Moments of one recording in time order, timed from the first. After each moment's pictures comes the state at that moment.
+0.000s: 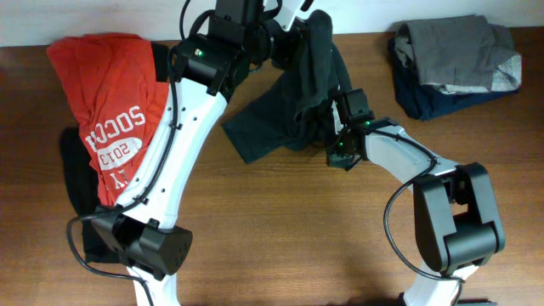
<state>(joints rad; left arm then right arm) -0.45 2.02 2.28 -0.76 0.37 0.11 0.24 1.92 1.19 -0.47 0.00 0.10</state>
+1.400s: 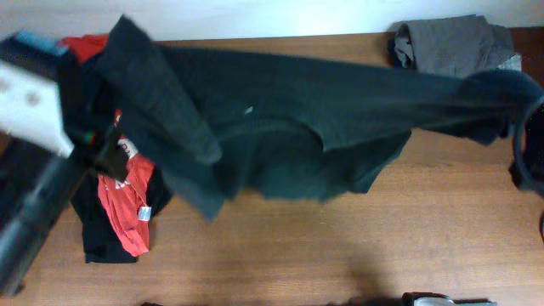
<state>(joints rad) -0.29 1.25 2.30 -1.06 0.10 0.11 -0.08 1.39 2.66 -1.69 -0.05 0.04</state>
